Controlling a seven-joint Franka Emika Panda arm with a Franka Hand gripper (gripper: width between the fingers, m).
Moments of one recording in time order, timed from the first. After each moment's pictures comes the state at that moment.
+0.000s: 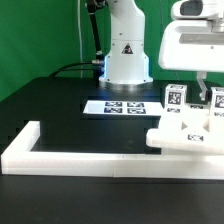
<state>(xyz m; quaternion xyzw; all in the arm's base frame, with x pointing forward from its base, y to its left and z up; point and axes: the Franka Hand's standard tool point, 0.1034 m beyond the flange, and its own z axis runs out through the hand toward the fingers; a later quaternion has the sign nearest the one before) 0.619 0.113 0.109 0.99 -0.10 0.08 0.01</state>
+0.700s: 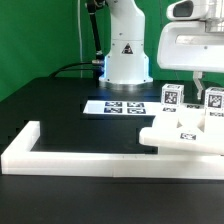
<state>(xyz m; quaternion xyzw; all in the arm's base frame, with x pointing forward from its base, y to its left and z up) 0.620 0.109 0.109 0.95 -0.31 0.08 -0.01</state>
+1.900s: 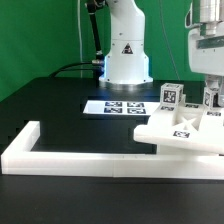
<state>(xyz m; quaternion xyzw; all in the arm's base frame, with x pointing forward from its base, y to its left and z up) 0.621 0.109 0.106 0.71 -0.70 0.04 -0.07</state>
